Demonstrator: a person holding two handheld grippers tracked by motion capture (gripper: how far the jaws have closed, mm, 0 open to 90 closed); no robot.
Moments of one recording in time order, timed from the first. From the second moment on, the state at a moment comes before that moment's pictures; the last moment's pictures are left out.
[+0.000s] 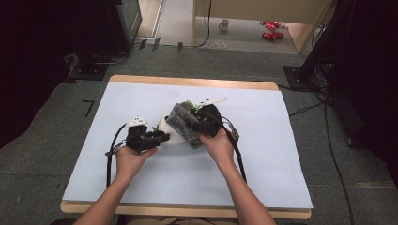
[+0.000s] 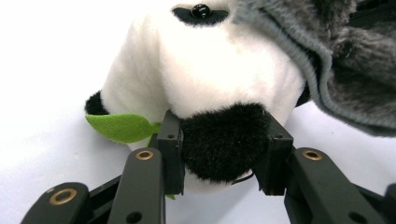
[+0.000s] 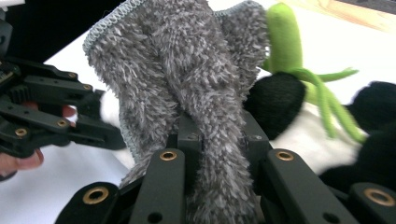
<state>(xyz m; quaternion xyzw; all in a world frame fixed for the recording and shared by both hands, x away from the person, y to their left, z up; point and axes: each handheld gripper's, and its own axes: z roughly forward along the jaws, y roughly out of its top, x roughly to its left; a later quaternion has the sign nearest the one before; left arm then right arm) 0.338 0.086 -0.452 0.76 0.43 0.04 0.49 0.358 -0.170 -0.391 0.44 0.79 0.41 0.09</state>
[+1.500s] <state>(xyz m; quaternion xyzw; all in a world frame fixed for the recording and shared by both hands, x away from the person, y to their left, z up) 0.343 0.089 -0.454 0.75 0.44 0.03 0.49 0.346 -0.195 -0.334 0.44 0.76 0.47 0.10</state>
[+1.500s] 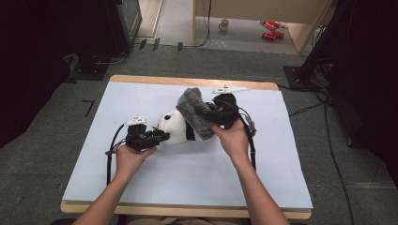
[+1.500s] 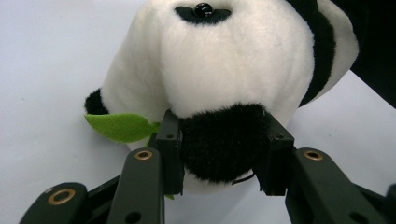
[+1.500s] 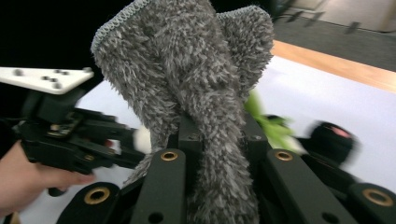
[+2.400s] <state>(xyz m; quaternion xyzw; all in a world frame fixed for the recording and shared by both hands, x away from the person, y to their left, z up) 0.344 0.089 -0.453 0.76 0.43 0.03 0.49 0.365 -0.161 -0.384 0.45 0.80 0.39 0.09</state>
